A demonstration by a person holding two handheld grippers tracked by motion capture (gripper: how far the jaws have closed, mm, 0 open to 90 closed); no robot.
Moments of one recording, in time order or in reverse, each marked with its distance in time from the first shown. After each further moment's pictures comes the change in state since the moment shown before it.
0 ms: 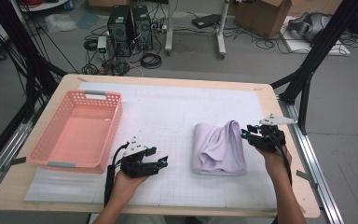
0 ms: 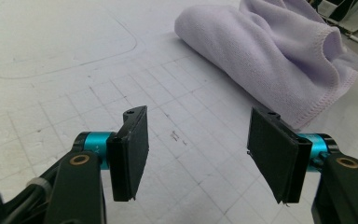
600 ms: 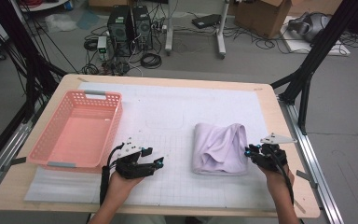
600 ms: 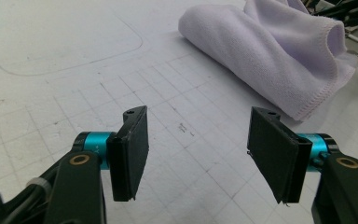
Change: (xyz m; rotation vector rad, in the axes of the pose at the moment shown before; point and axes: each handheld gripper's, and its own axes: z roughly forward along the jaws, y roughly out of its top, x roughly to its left) left arm 0.006 -0.004 -0.009 -0.002 -0.002 0.011; right arm 0.011 -0.047 -0.009 0.068 -0.033 0.061
